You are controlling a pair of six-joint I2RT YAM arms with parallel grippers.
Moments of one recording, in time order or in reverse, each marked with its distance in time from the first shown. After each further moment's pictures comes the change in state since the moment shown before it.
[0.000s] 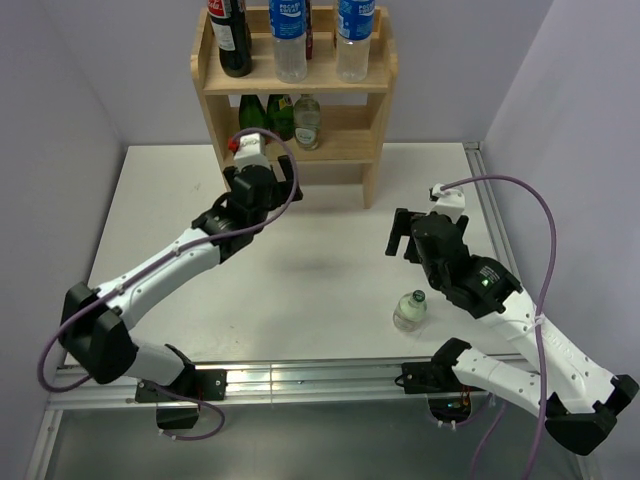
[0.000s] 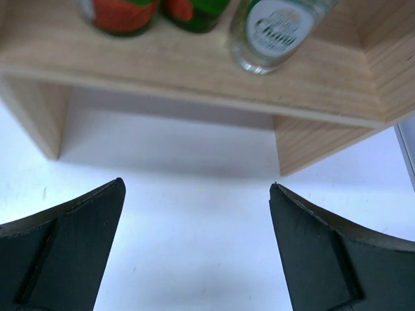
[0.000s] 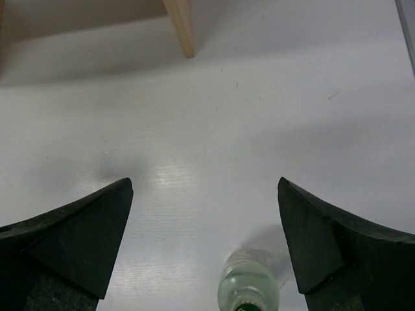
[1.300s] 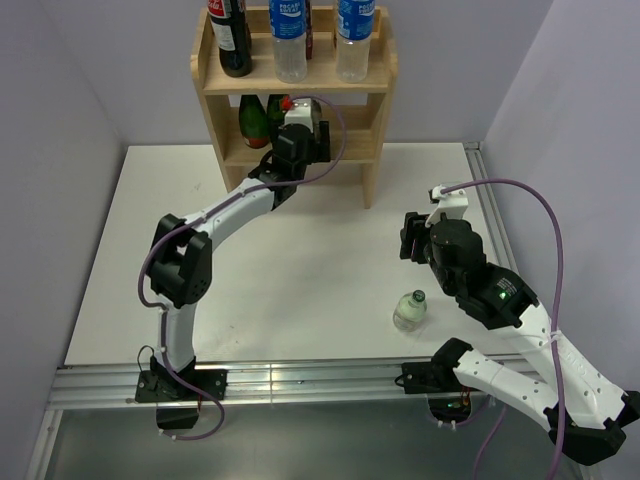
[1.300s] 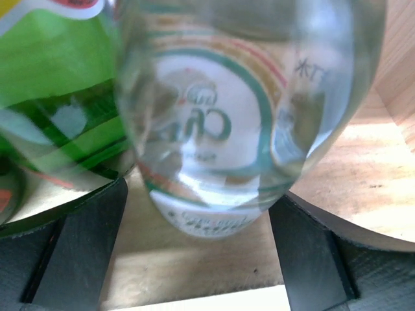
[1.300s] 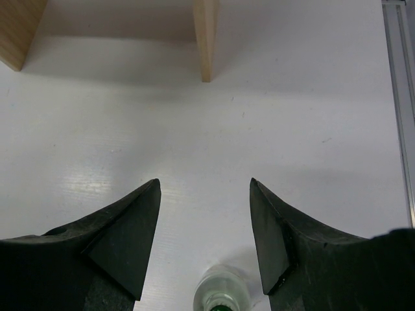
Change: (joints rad) left arm 0.080 0.588 0.511 0.188 0.079 0.280; right arm 0.000 -0.087 0.003 0.059 -0.079 -0.228
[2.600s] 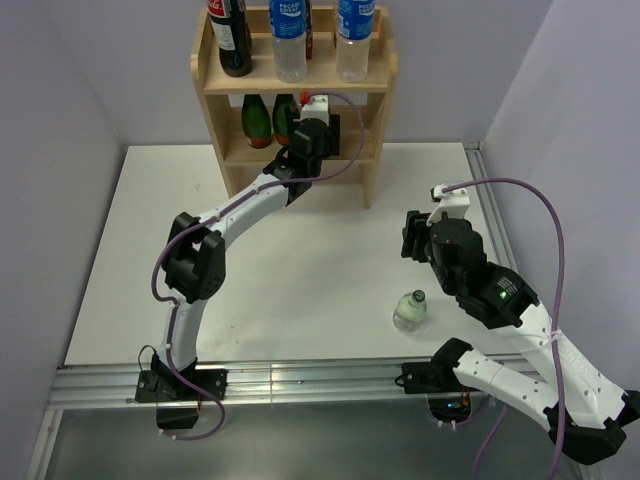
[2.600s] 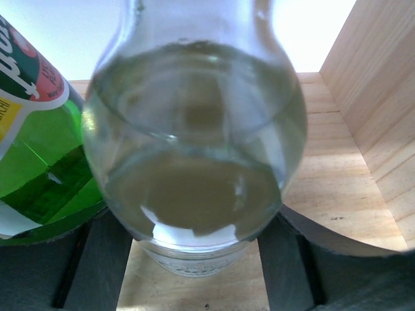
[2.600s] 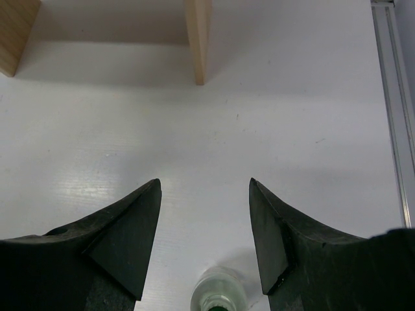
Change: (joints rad) left arm -0.043 0.097 0.172 -0.030 -0.081 0.056; right arm 0.000 0.005 0.009 -0.004 0.025 0.000
